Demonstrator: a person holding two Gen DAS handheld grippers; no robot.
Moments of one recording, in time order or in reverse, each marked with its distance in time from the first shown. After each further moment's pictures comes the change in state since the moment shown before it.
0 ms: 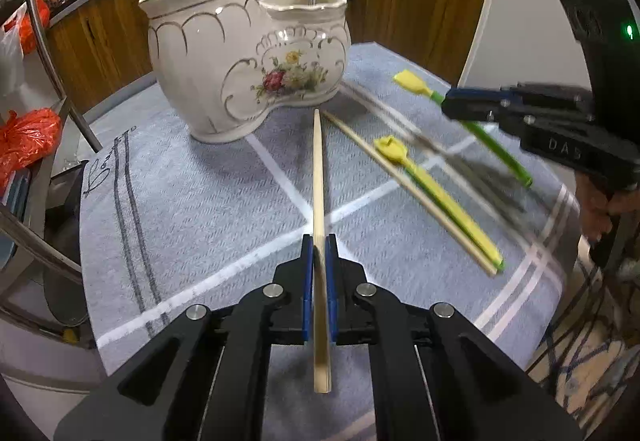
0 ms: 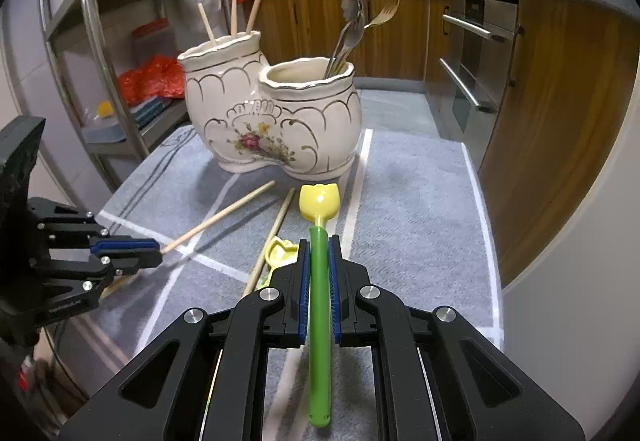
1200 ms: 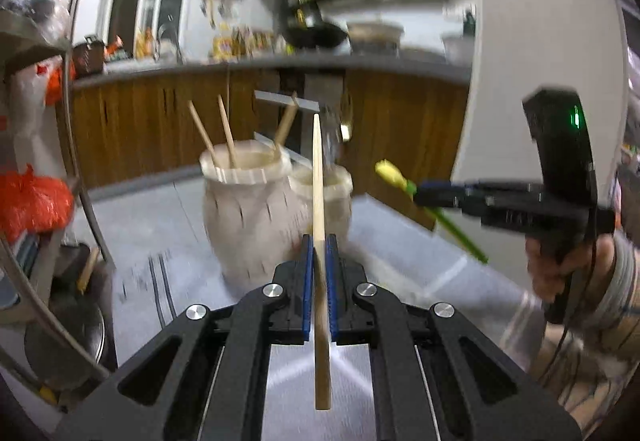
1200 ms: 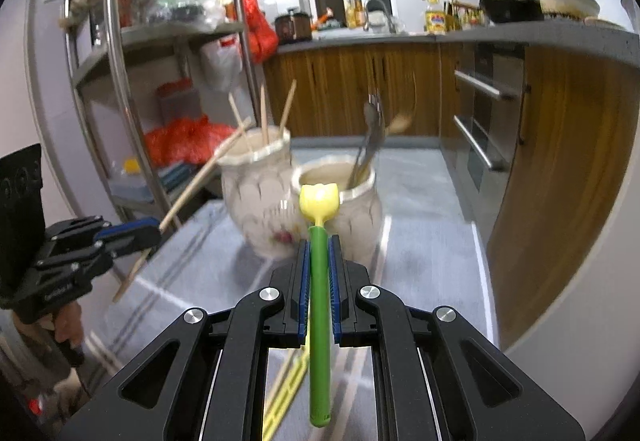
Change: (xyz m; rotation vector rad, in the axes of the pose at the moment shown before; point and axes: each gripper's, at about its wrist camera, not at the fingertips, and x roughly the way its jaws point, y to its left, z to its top) left arm -0.080 0.033 0.017 -0.062 -0.558 -0.058; right arm -0.034 0.007 0.046 0.023 -0.261 0.089
